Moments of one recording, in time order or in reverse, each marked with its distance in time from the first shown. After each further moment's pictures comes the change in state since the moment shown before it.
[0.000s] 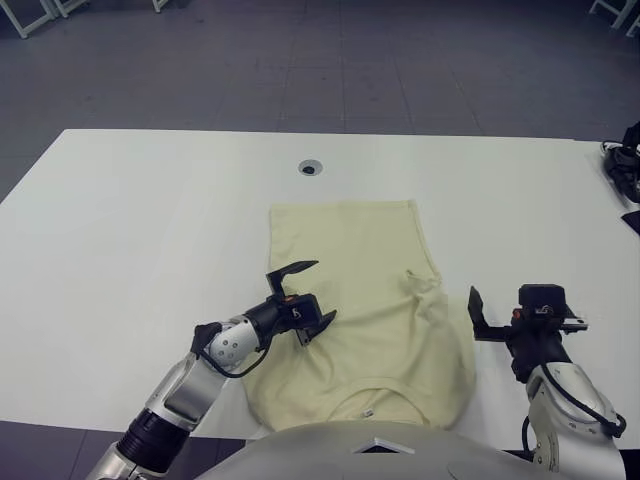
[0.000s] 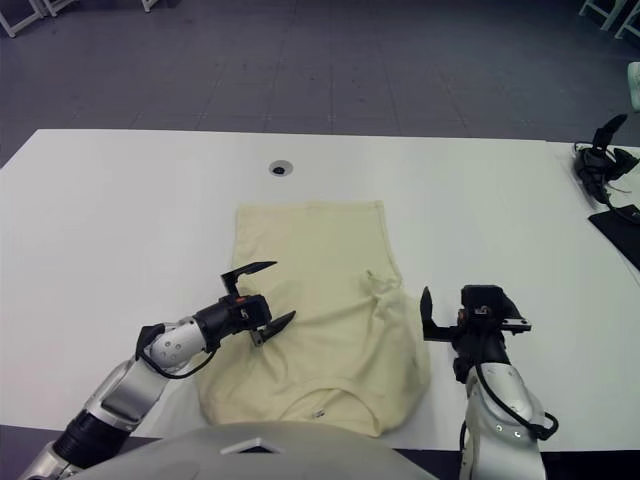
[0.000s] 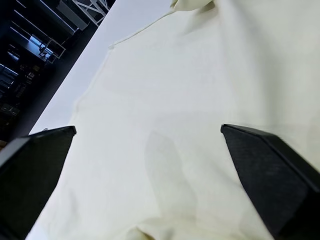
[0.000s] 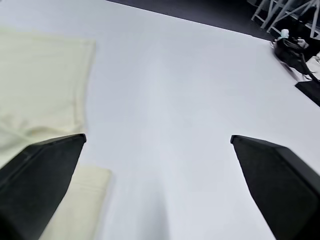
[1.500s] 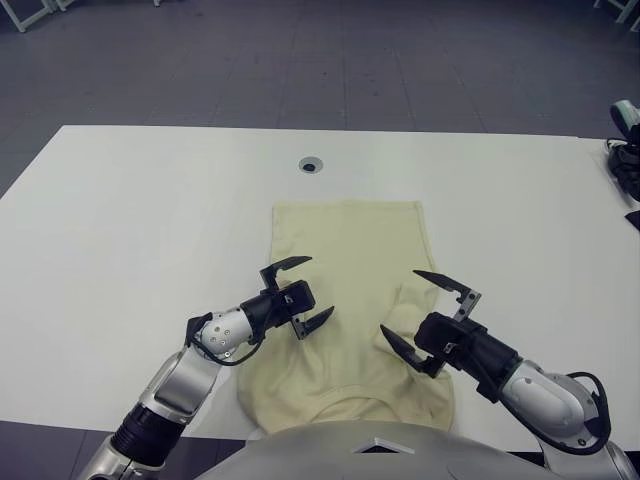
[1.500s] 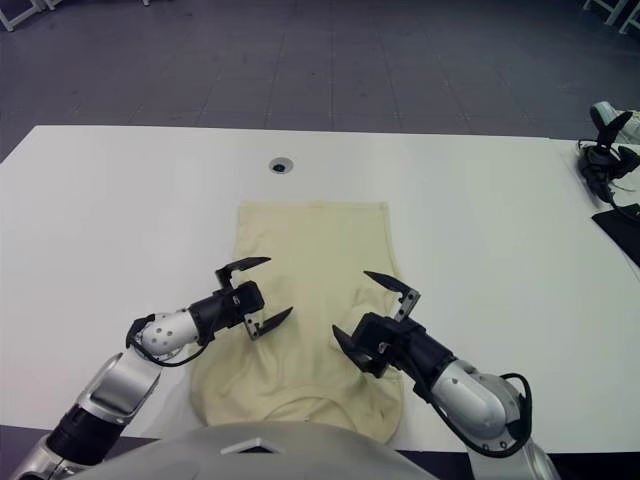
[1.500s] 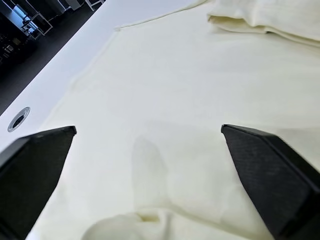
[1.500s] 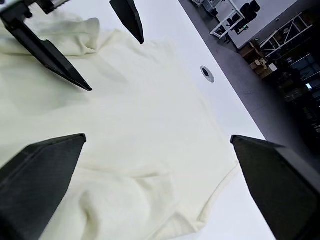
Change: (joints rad) left arm -0.032 0.010 0.023 -0.048 -0.164 0.150 -0.055; right arm 0.108 -0.533 0.387 0.007 -0.169 -0.562 0.352
